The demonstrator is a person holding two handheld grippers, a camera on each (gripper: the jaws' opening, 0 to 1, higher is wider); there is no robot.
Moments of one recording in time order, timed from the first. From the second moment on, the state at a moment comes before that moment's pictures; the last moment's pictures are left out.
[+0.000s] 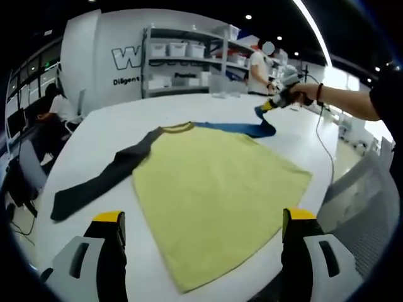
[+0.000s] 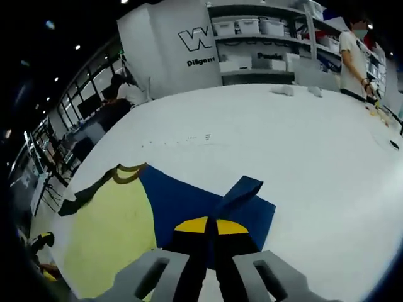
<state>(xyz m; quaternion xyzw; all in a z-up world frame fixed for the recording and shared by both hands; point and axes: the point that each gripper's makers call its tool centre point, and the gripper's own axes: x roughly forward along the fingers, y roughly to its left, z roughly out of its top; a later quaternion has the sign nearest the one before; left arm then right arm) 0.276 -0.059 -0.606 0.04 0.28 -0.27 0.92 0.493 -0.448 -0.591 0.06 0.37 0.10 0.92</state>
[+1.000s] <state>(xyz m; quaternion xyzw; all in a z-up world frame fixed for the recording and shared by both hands) 0.276 -0.059 -0.608 0.04 0.28 -0.27 0.92 0.496 -0.321 -0.543 0.00 0.34 0.23 0.91</state>
